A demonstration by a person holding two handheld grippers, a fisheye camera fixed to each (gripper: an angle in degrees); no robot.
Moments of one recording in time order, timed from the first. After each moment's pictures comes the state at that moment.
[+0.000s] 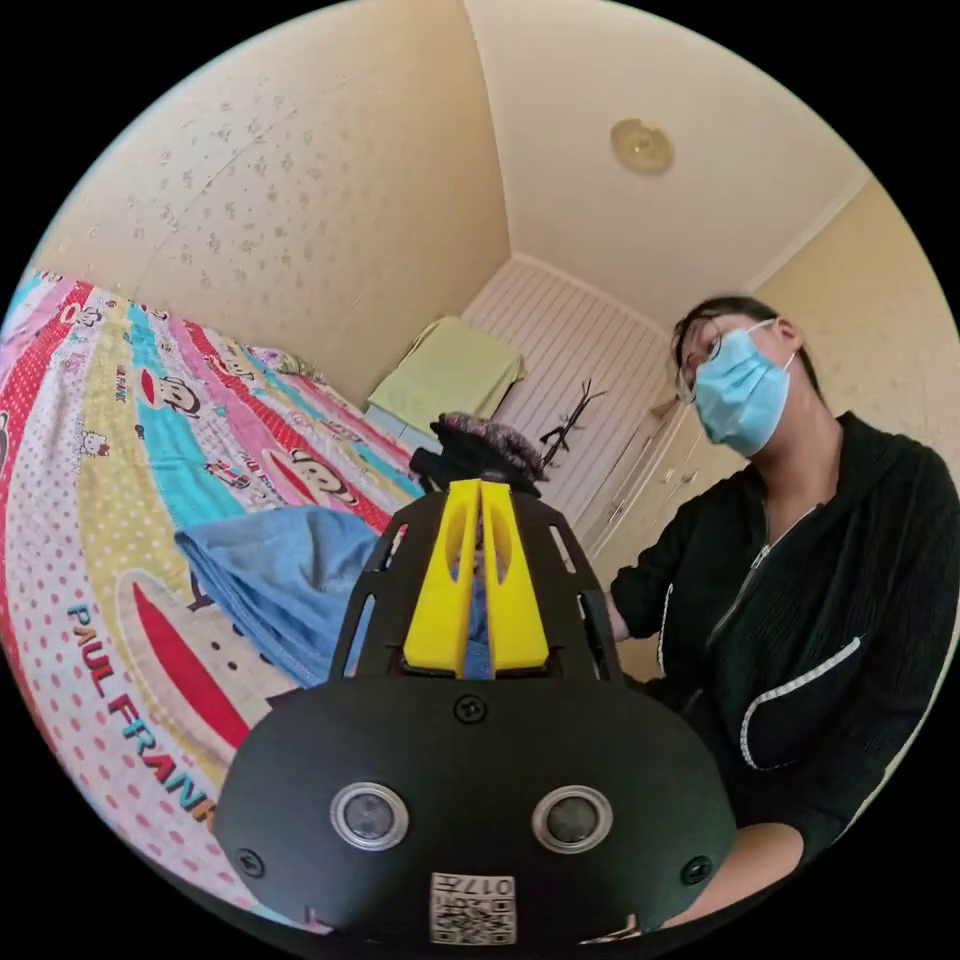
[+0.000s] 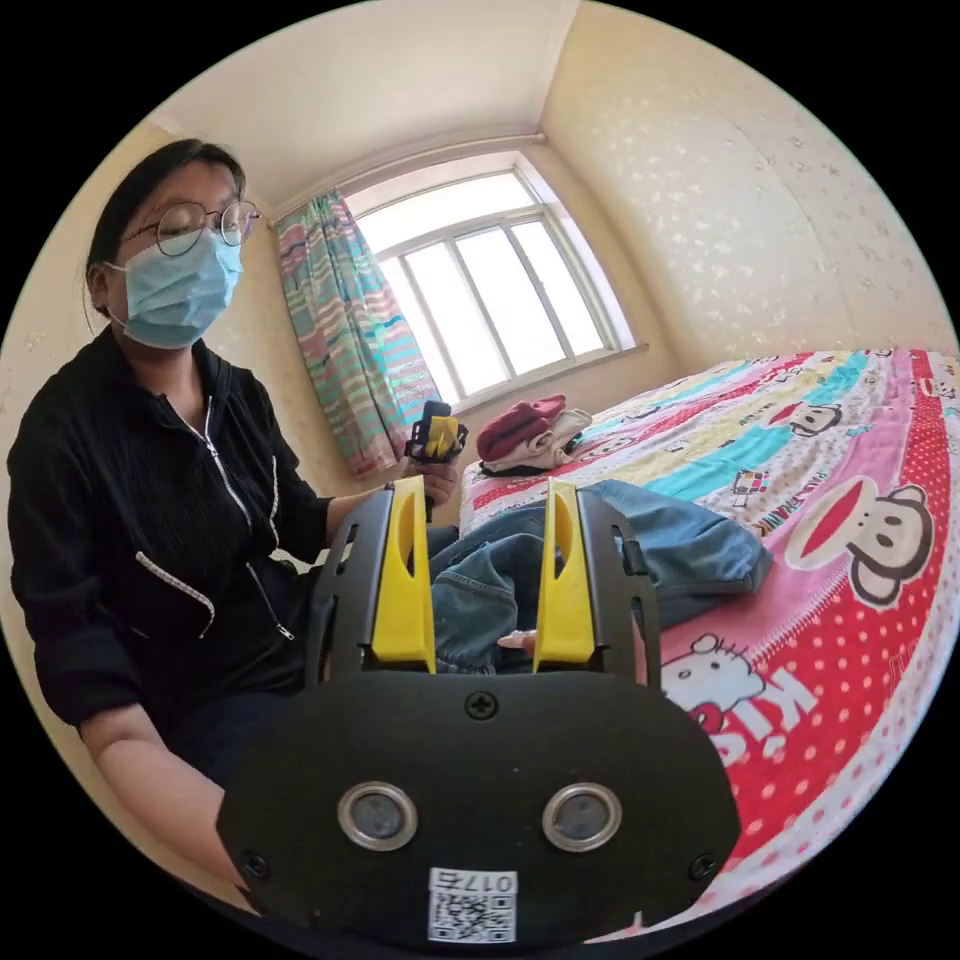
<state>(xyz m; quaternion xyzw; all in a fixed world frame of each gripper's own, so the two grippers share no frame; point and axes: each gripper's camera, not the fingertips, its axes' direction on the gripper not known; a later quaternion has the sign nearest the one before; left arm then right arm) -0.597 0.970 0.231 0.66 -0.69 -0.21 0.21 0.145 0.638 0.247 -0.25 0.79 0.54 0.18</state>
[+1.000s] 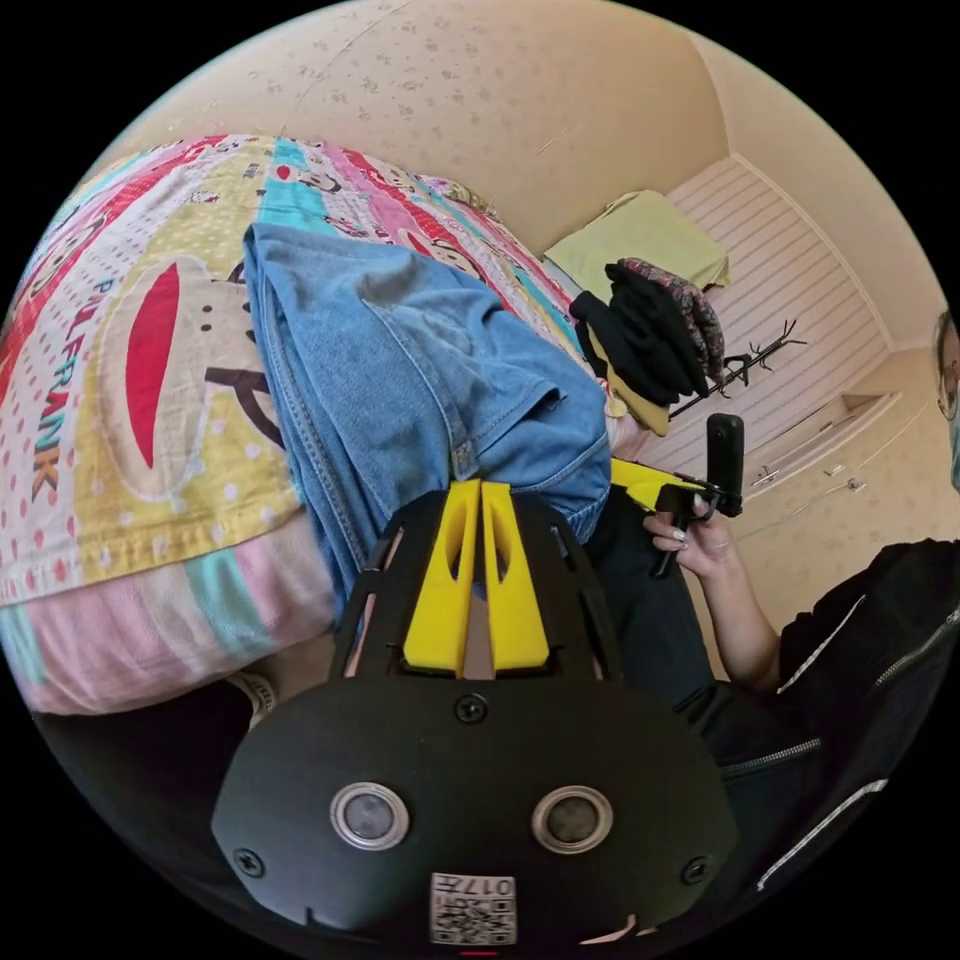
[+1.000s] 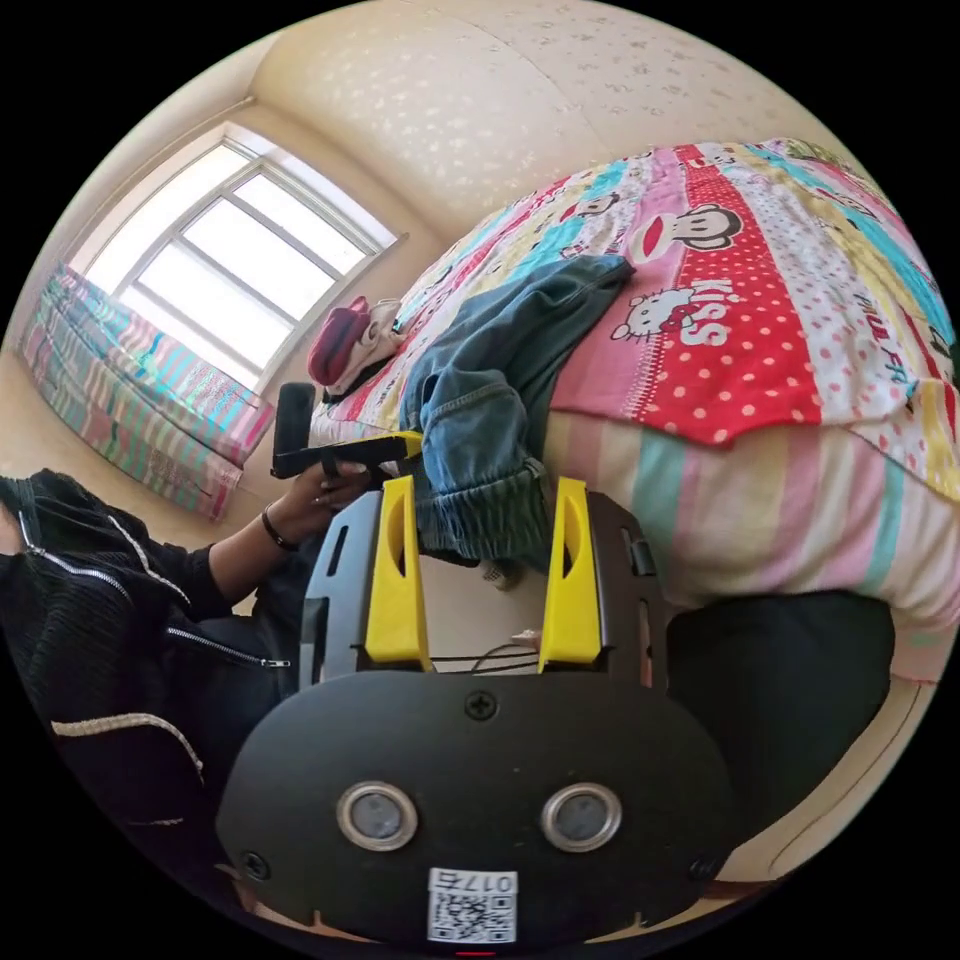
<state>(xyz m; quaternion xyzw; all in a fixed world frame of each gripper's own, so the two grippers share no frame) -0.755 0.980 0.139 0.71 -0.51 -0.47 0.14 0.120 0.740 0.288 -0.14 0.77 0.60 -0.19</state>
